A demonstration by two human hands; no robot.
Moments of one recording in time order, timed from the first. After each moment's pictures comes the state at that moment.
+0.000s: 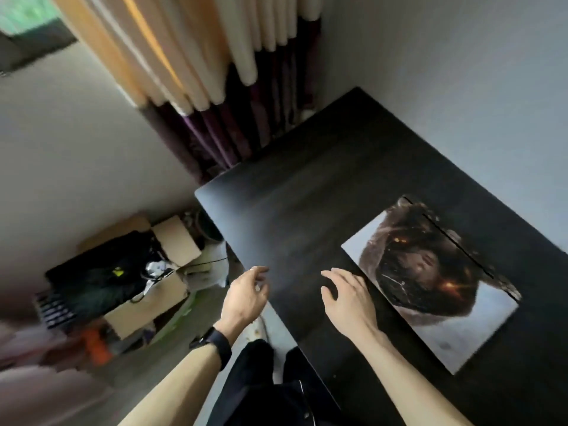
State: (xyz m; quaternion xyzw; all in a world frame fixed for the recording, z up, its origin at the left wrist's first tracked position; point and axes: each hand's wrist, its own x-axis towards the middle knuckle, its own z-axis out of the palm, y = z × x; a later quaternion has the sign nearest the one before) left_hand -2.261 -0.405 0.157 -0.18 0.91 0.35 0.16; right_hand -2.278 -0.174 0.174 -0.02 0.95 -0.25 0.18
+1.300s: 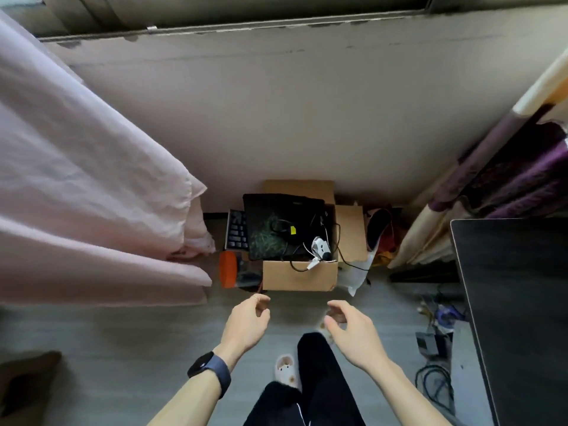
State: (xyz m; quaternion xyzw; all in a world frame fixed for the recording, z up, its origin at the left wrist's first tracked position) left_hand -2.019 -0.811 0.119 -0.50 0.74 0.42 0.15; right_hand -2.186 -0.628 0.126 -0.23 0.84 -0.23 0.44
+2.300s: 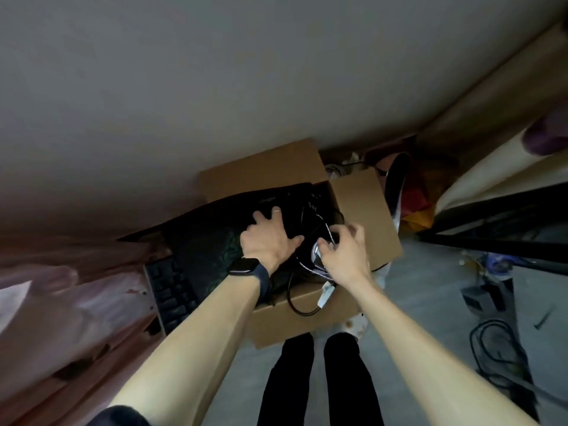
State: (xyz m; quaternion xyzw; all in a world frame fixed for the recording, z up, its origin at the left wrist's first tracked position) left_hand -2.303 -0.975 -0.138 -0.34 0.86 0.10 0.37; right_hand -2.339 -0.820 -0.149 -0.02 0.89 -0.25 0.38
